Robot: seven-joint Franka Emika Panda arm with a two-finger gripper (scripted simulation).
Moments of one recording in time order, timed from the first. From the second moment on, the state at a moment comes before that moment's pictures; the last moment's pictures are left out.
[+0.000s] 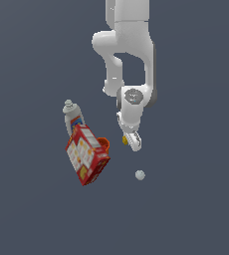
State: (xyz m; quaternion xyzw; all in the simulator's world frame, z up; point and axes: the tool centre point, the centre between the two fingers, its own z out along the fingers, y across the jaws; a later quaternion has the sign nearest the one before) arm -0.078 0.070 0.027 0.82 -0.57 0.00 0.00
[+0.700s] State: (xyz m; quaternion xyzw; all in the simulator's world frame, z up) arm -0.047 0.051 0.098 0.82 -0.57 0.00 0.00
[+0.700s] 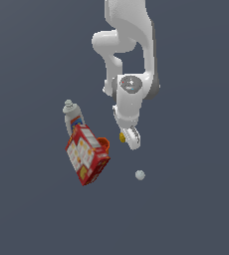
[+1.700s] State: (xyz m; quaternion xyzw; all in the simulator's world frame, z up) arm 0.032 0.002 0.274 0.82 -0.57 0.00 0.00
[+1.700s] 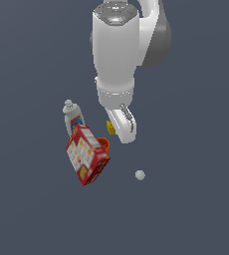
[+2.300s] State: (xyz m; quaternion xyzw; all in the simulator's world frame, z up) arm 0.073 -0.021 0.357 0.82 -0.57 0.00 0.00
